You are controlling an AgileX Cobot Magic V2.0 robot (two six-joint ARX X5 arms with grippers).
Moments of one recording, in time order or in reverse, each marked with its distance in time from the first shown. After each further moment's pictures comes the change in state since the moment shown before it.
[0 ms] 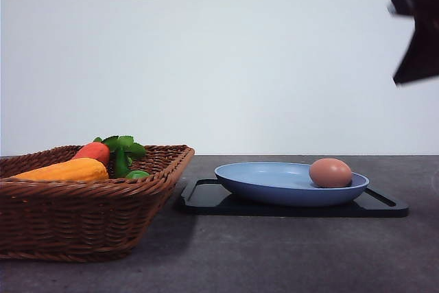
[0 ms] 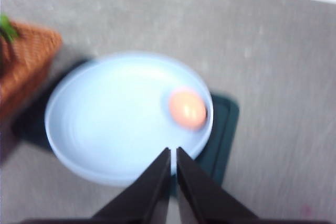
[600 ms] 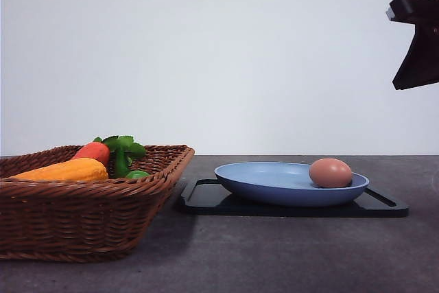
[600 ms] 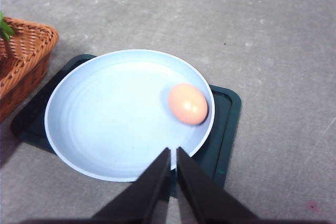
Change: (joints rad) left_arx -0.001 -0.053 0.002 -0.009 0.000 -0.018; right_arx 0.000 0.003 -0.007 0.023 0.000 0.021
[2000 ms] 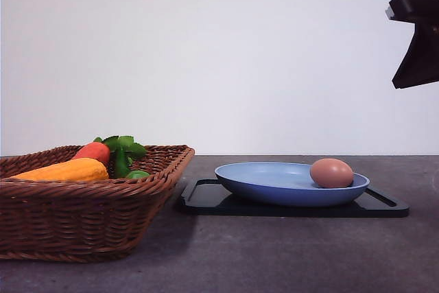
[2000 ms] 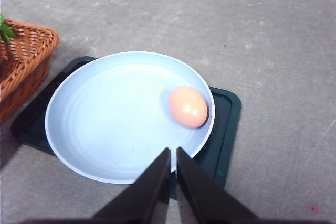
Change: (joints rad) left_arx 0.466 -0.376 -0.398 0.097 0.183 0.000; right_arx 0.000 0.000 0.000 0.000 0.000 0.000
